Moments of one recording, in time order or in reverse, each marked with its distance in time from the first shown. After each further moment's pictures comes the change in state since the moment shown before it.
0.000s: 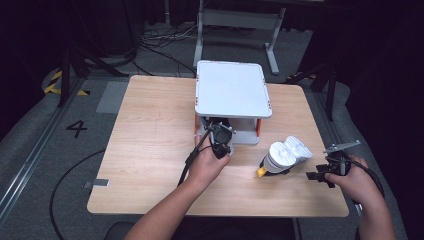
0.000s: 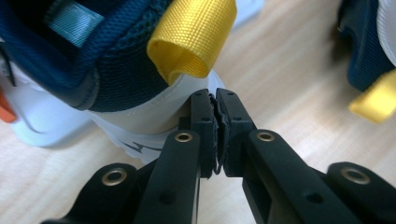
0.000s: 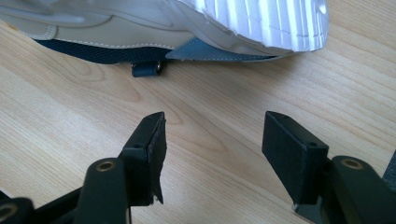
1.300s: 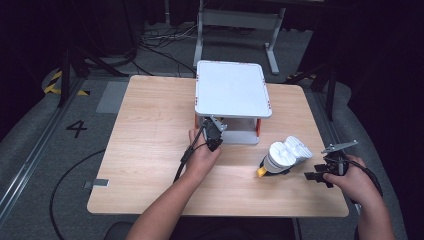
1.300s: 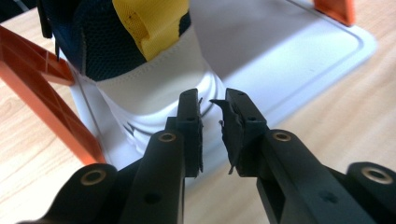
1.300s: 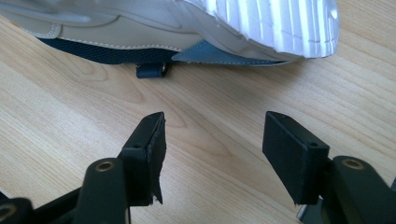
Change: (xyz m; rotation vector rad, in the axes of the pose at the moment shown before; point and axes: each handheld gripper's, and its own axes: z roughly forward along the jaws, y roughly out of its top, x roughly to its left) left arm 0.031 -0.006 0.021 -0.196 0.192 0.065; right arm 0.002 0.002 0.004 -0.004 0.008 -0.024
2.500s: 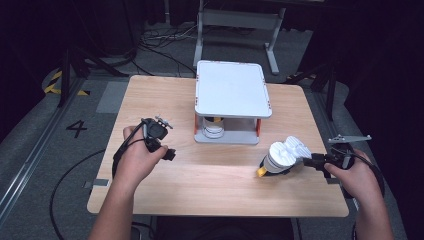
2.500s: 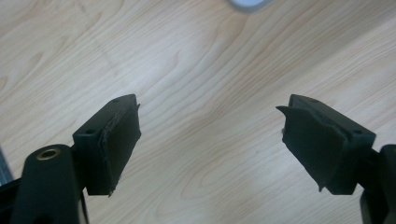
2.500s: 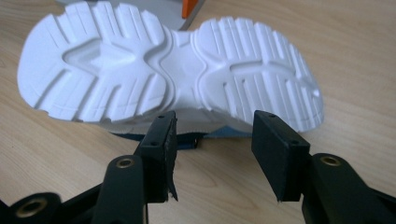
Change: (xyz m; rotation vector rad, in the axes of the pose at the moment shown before) left arm 0.110 -0.042 -0.131 0.375 -0.017 -0.028; right arm 0.017 0.021 -0.031 -0.235 0.009 0.094
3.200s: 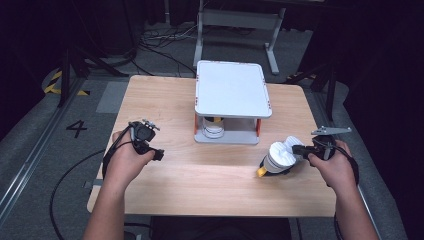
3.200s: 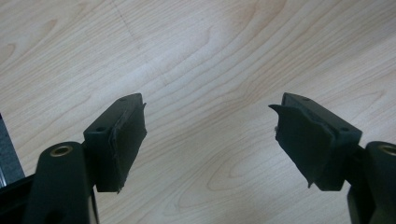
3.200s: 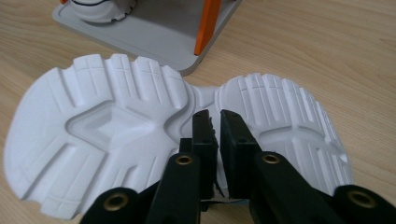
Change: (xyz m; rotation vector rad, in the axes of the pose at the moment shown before) left arm 0.022 -0.021 0.017 -0.008 -0.016 -0.053; right arm 0.019 0.026 0.036 -0.035 -0.022 -0.070
